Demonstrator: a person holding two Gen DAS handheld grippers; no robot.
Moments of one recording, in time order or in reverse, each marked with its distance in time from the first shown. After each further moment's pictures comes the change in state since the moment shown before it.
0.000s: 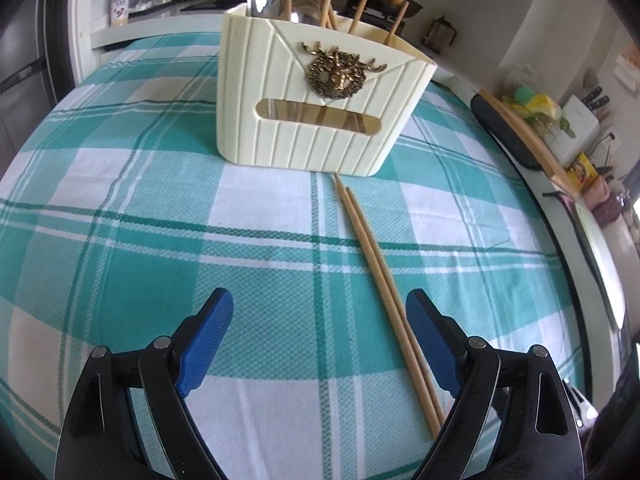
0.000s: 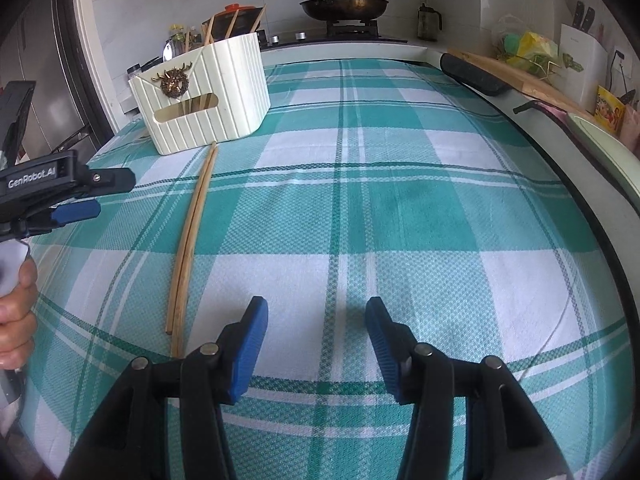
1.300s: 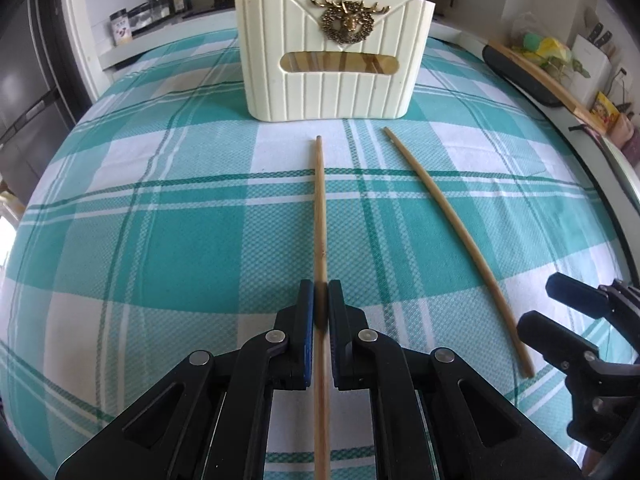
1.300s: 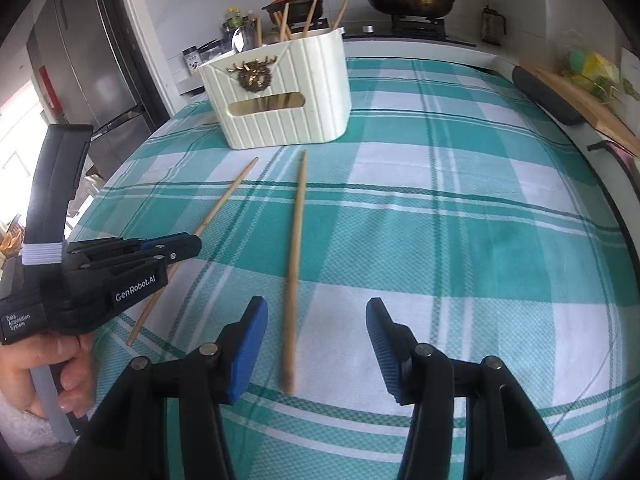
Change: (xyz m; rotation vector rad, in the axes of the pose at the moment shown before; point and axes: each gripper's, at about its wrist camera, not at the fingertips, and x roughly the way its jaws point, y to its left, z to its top) left arm -0.007 0.012 -0.041 0.119 0.039 0.154; right arm 0.011 0.057 0.031 -0.139 0.082 0.182
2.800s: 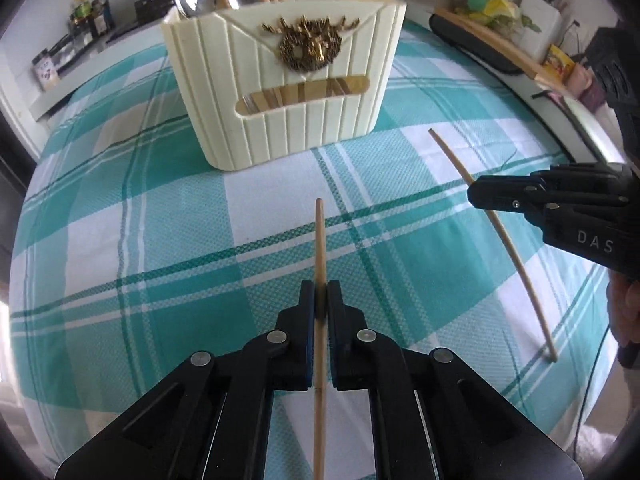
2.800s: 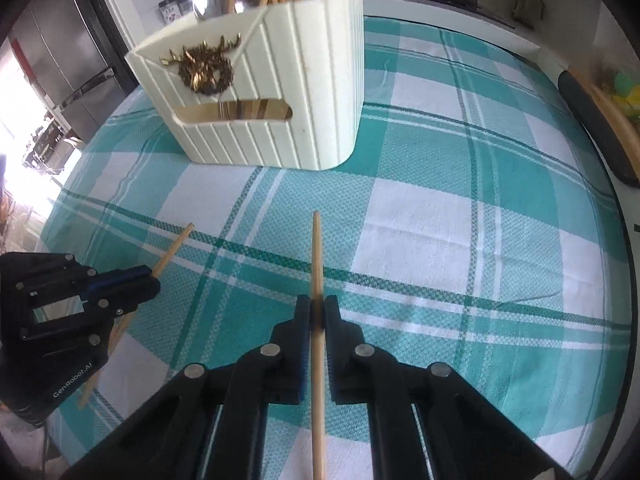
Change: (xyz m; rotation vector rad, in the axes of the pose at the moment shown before) left arm -0.001 0.018 0.062 0.212 0.072 -0.173; right arm 0.040 -0.016 0.099 0.014 0.144 -0.006
